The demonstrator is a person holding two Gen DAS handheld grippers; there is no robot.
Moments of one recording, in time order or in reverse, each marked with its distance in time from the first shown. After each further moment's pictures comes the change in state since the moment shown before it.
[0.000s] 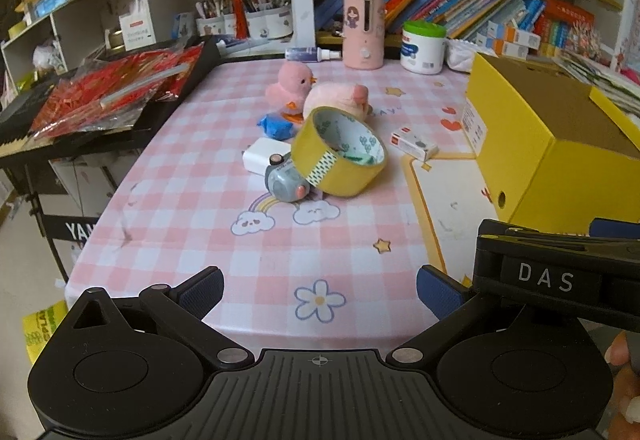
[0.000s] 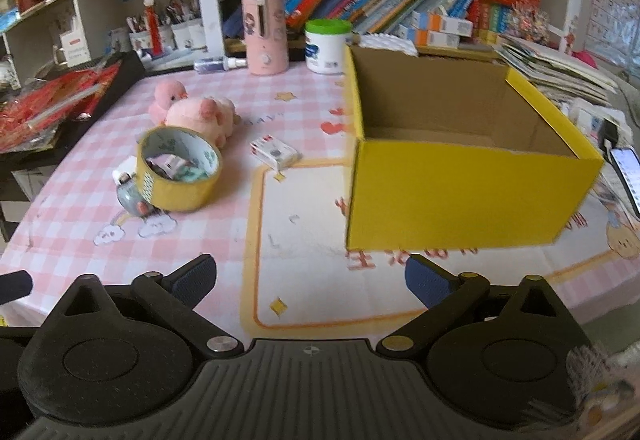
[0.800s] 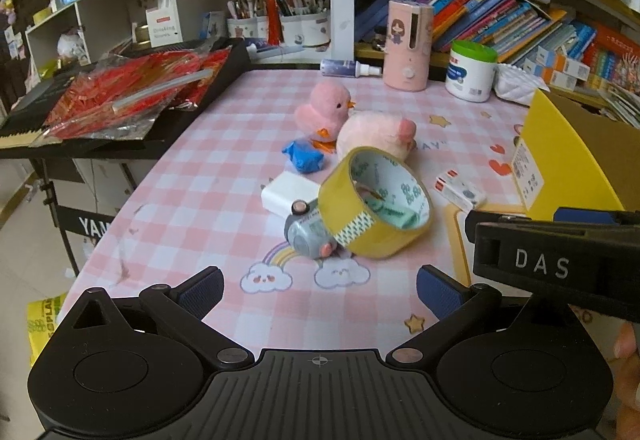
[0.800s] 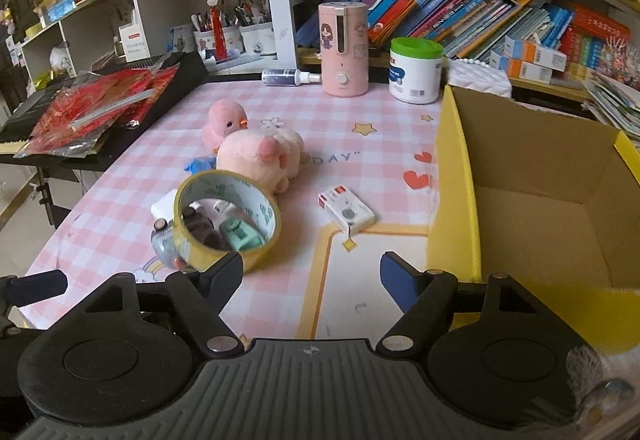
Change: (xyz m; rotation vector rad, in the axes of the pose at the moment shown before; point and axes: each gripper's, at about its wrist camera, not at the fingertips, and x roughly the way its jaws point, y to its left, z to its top) left arm 0.048 0.006 0.041 -0.083 -0.022 0.084; right arm 0.065 0.017 0.061 -0.116 -0.005 0.205
